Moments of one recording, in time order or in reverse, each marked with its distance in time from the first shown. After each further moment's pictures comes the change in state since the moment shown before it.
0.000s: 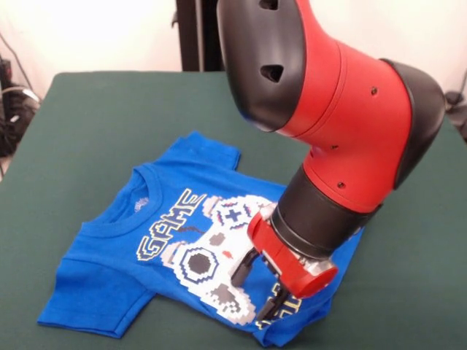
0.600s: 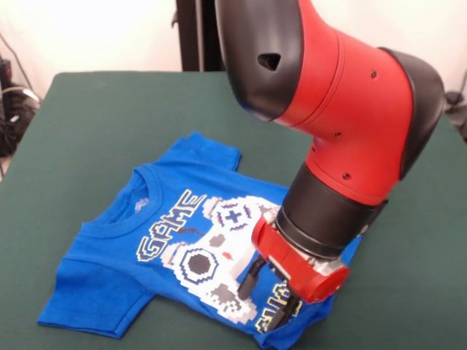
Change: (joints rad) arm 0.002 -0.042 0.007 0.054 0.005 -0.129 0.000
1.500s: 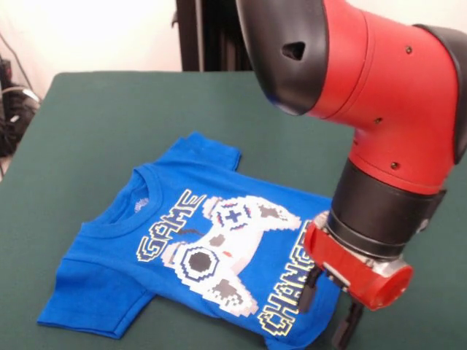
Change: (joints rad) arm -0.001 -0.029 0.113 -0.008 0.056 -0.016 0.000
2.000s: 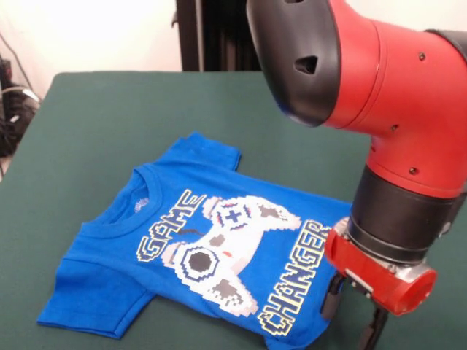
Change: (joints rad) arm 0.000 0.007 0.044 -0.018 0.007 0.000 0.000
